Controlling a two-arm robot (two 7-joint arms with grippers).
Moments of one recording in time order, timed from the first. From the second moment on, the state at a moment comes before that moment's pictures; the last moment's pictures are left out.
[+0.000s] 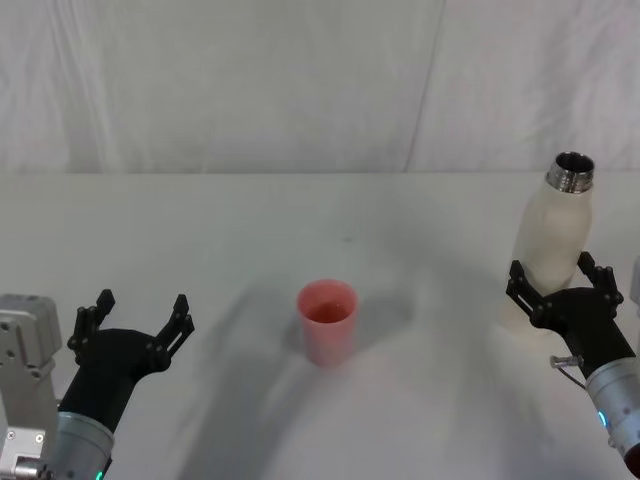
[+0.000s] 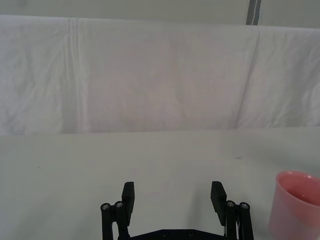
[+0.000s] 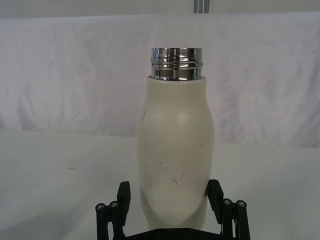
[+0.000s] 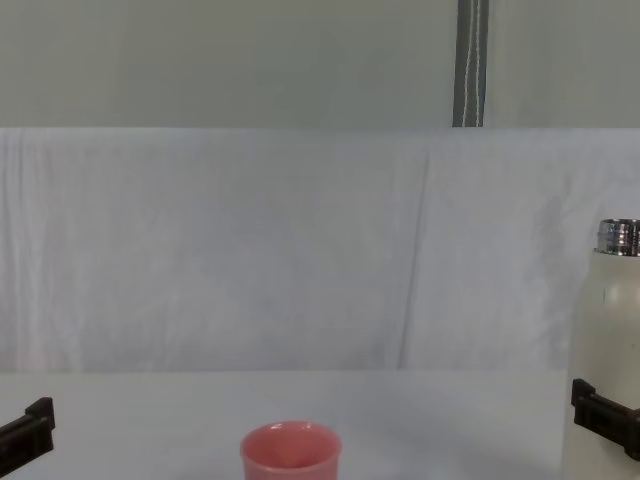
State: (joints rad) left arm 0.27 0.24 0.04 -1.85 -0.25 -0.02 -0.02; right arm 0.01 0.07 -0.09 -1.53 0.08 -0.10 0.11
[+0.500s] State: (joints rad) left arm 0.27 0.24 0.04 -1.85 -0.25 -0.02 -0.02; right arm 0.05 0.07 -0.09 -1.48 0.08 -0.10 0.12
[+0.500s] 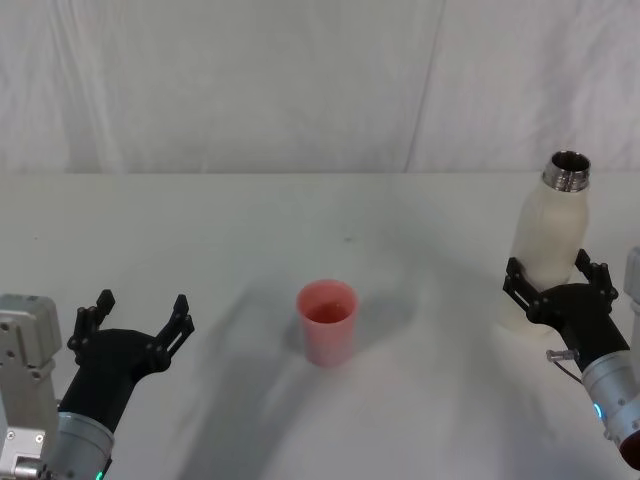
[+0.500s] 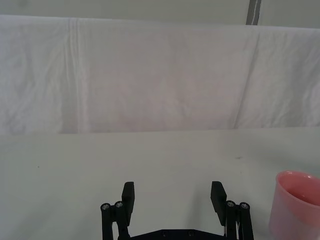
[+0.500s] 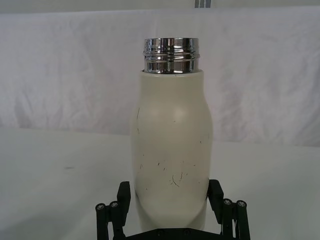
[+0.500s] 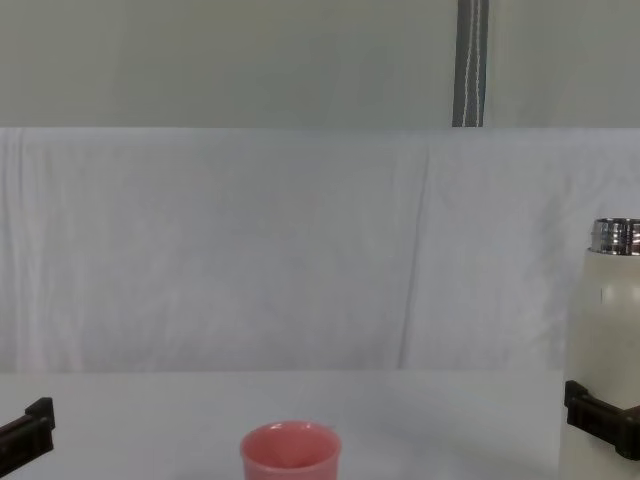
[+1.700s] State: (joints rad) left arm 0.27 0.24 0.04 -1.85 -0.25 -0.02 -0.02; right arm 0.11 0.07 -0.10 -1.41 0.08 -0.10 0.12
